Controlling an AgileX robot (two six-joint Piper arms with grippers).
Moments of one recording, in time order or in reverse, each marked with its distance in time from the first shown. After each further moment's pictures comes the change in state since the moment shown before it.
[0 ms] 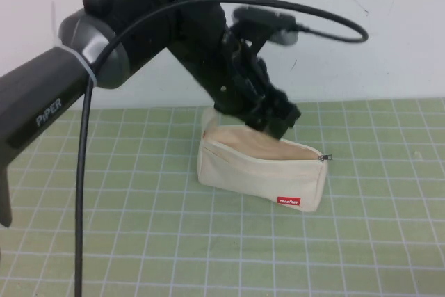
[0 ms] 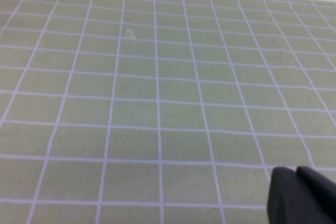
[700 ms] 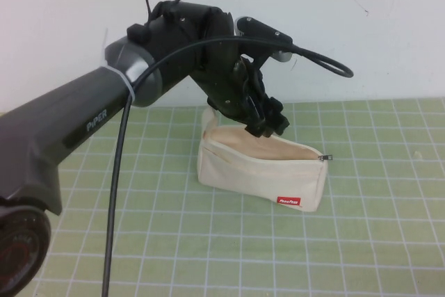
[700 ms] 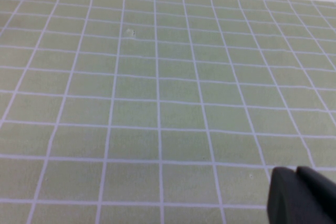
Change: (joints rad) right arm 0.000 0.000 0.000 0.000 0.000 0.000; left arm 0.000 0.117 -0.002 0.185 -0.217 0.008
